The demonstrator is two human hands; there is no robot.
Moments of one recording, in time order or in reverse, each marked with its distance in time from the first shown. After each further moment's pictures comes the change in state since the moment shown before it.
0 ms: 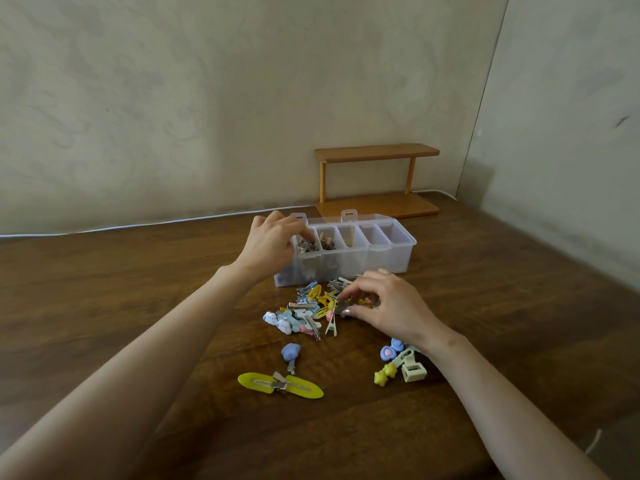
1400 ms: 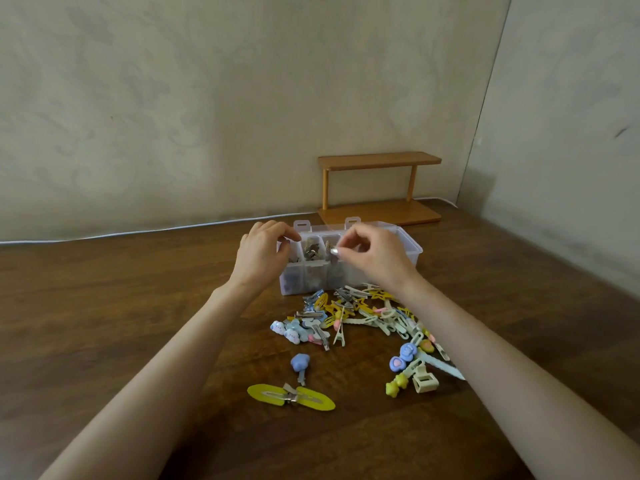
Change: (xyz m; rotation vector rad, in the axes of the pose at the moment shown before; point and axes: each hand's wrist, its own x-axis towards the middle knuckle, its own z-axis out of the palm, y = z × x) left_hand -0.013 -0.008 -0.004 -0.262 0.189 -0.226; right_hand 0.060 -0.029 -0.019 0.267 0.214 0.052
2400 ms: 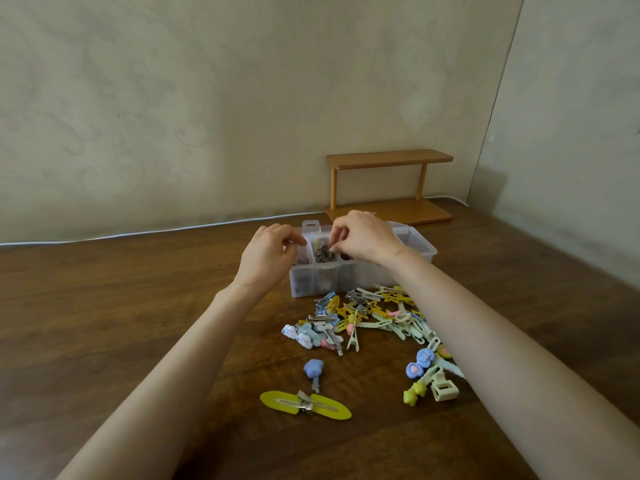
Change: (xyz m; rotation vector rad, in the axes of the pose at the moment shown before) left_hand -0.001 -0.003 -0.008 -0.031 -0.040 -0.040; right_hand 0.064 0.002 0.022 -0.476 -0.195 0.029
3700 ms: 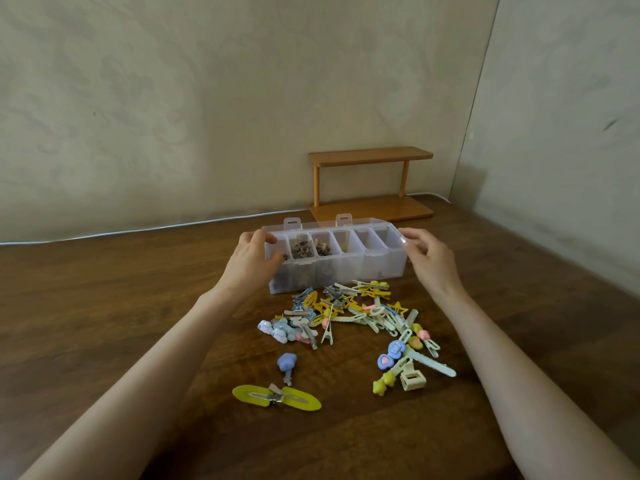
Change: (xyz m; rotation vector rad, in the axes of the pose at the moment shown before) left_hand -0.010 0.010 0.010 0.015 -0.141 -0.233; right_hand -0.082 0.110 0.001 0.608 0.406 0.291
